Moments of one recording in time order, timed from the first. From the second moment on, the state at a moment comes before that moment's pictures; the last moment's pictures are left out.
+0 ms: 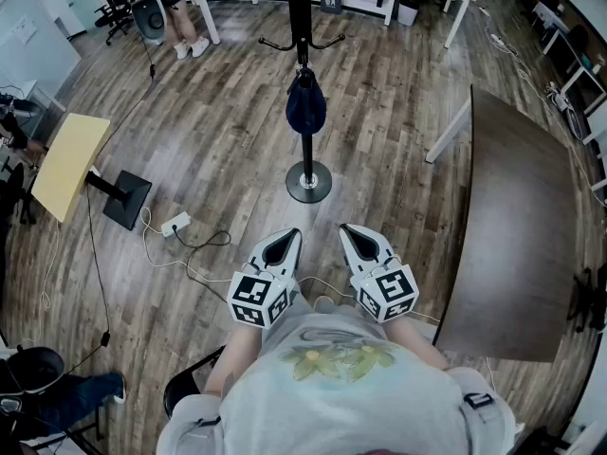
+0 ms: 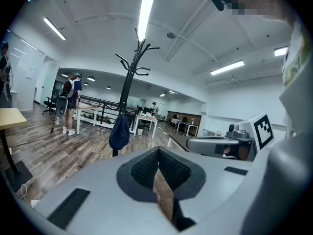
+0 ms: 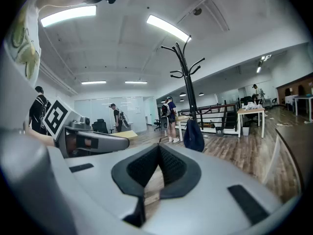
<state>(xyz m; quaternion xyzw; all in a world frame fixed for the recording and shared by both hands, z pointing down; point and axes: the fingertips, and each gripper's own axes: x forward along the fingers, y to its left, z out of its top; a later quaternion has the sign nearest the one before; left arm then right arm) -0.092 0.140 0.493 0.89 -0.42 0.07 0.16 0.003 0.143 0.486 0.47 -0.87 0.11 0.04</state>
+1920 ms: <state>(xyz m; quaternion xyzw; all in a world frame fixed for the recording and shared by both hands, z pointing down) -0.059 -0.017 0.468 0.87 -0.47 0.05 0.16 0.042 0.016 0.470 0.46 -0.88 0.11 0.03</state>
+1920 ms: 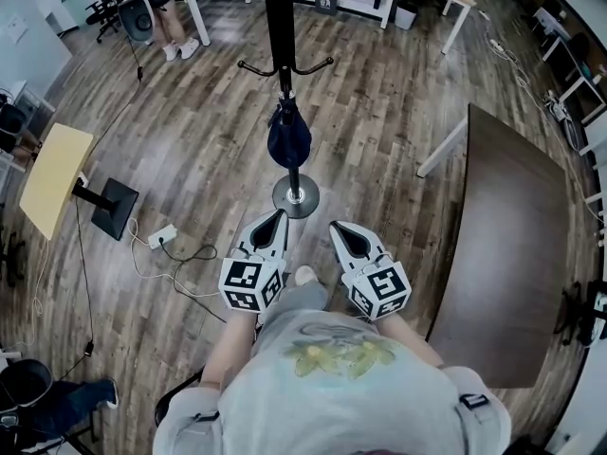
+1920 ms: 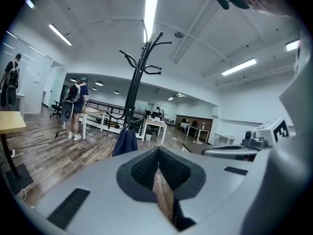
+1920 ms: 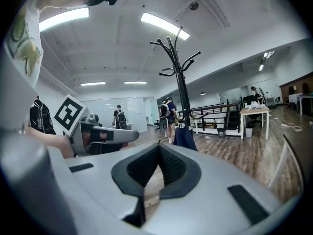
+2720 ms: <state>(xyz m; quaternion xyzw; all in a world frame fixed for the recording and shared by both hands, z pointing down) -0.059 -0.100 0.451 0.85 -0.50 0.04 0.13 0.045 -0.043 0.463 0.46 -0.88 0.10 0.05</state>
